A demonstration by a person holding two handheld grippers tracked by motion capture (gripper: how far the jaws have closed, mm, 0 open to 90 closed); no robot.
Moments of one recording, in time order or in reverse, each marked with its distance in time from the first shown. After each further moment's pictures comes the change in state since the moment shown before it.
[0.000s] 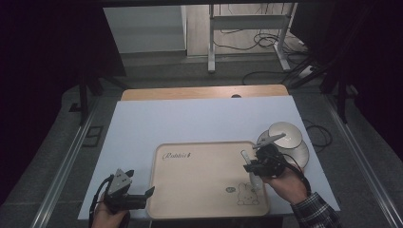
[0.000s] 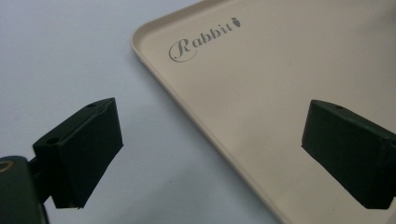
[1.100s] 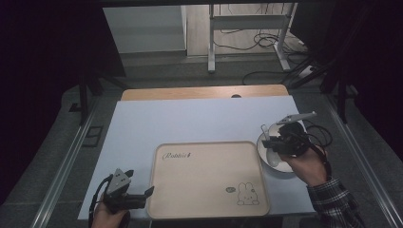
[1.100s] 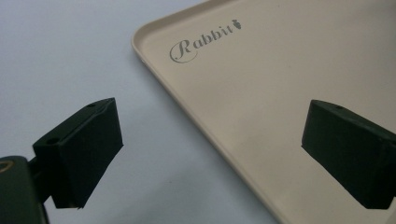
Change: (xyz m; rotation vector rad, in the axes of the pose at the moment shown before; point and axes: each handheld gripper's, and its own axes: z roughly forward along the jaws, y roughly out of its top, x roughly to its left) left arm 0.002 0.000 -0.001 -0.006 -0.006 -0.016; right arm -0.042 0.023 -0.060 -0.143 -0.124 0.061
